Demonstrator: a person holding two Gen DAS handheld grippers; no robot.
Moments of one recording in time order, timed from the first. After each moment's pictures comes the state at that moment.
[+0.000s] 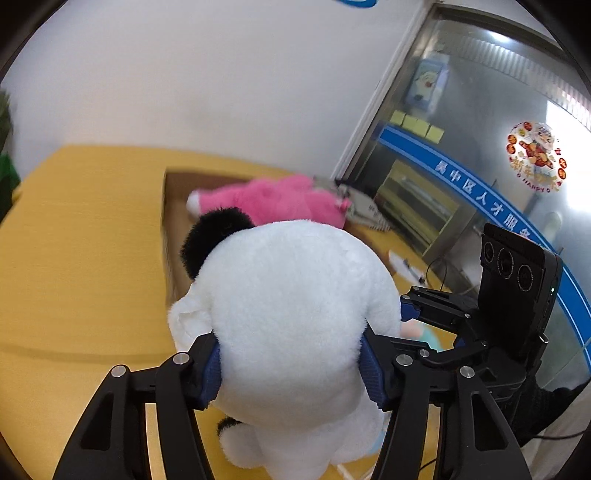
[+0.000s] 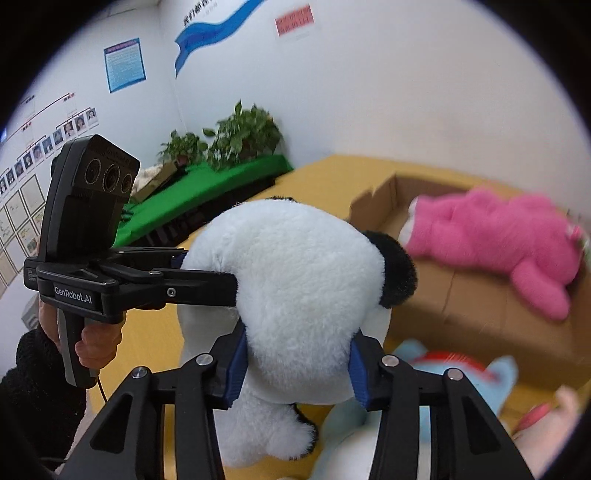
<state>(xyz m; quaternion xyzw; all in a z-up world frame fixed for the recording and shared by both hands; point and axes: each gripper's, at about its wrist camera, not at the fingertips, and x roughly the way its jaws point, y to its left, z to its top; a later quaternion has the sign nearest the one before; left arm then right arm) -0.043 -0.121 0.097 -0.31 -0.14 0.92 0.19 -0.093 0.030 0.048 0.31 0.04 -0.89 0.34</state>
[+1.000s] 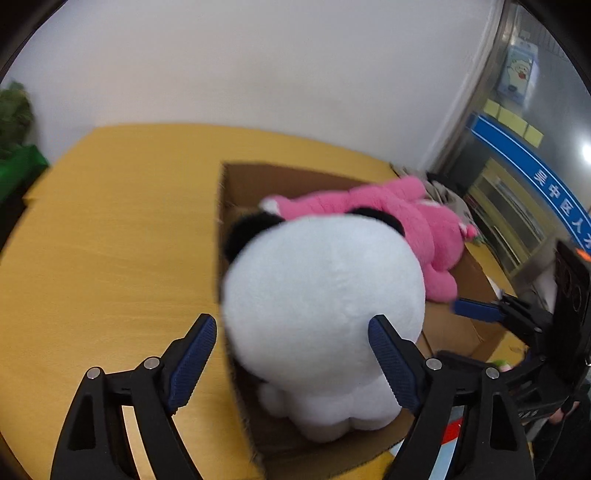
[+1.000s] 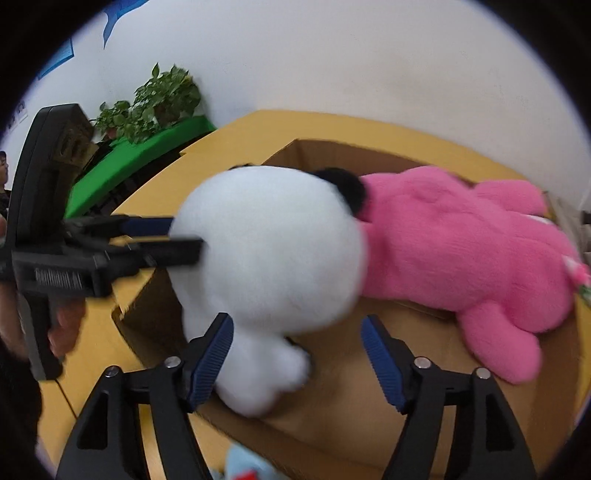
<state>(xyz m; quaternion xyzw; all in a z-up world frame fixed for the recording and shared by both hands) -0.197 -0.144 0.049 -0.38 -0.13 0.92 0.03 -0.262 0.070 0.002 0.41 0.07 -0.88 0.23</state>
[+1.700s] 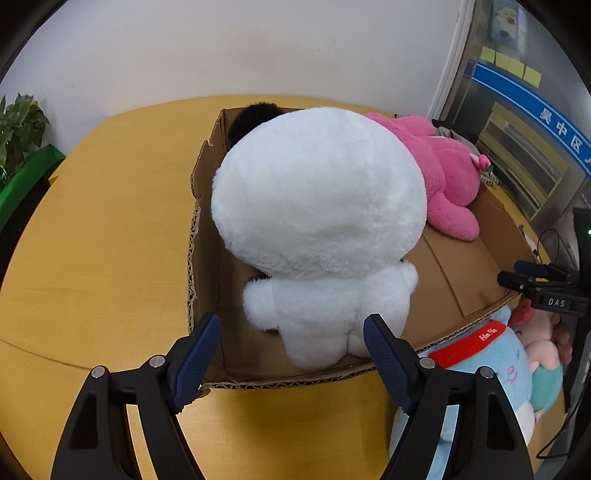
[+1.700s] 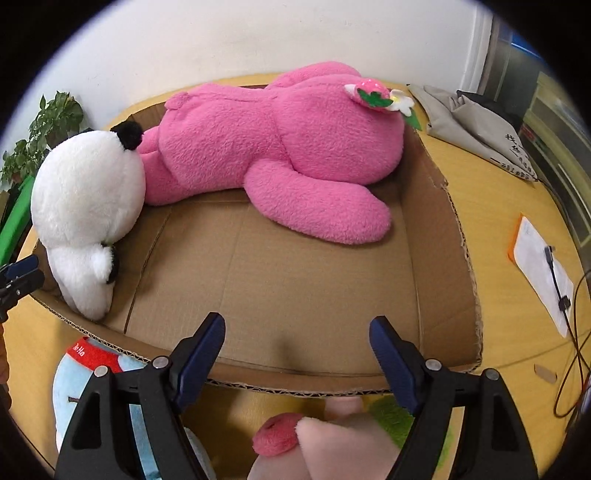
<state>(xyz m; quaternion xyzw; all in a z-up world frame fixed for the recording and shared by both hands) -0.132 -0.097 0.002 -0.45 -0.06 0.89 0.02 -0.211 0.208 -0.037 0.50 0.01 -0.87 0.03</state>
